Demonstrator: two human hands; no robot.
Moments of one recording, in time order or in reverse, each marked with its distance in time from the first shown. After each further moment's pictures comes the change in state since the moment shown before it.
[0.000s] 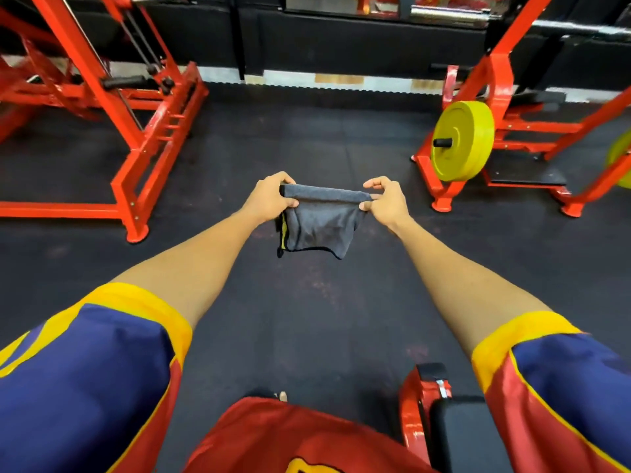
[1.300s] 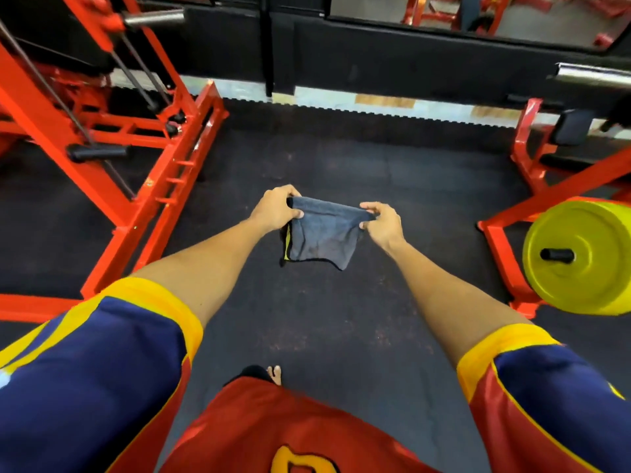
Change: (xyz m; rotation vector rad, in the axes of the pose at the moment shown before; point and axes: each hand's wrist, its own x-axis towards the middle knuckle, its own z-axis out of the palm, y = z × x) left_hand 0.700 -0.221 -0.161 0.008 0.009 -0.122; right_hand 0.691 -0.104 0.281 -0.096 -0.102 0.082
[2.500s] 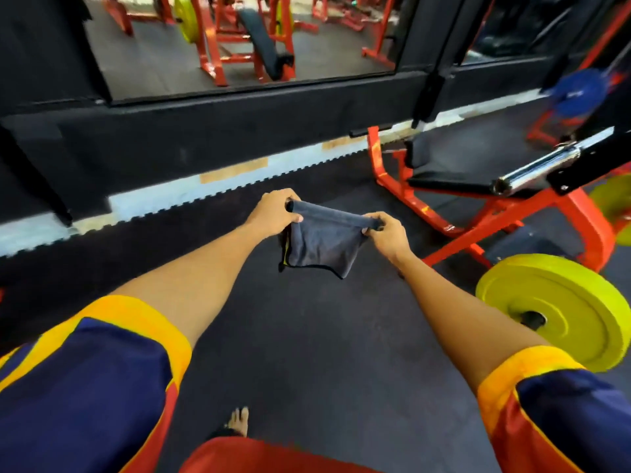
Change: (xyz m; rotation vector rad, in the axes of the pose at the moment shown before) left_hand 0.787 0.239 0.058 -0.003 -0.419 0.522; right_hand 0.621 -0.042 -0.185 0.069 0.581 0.203
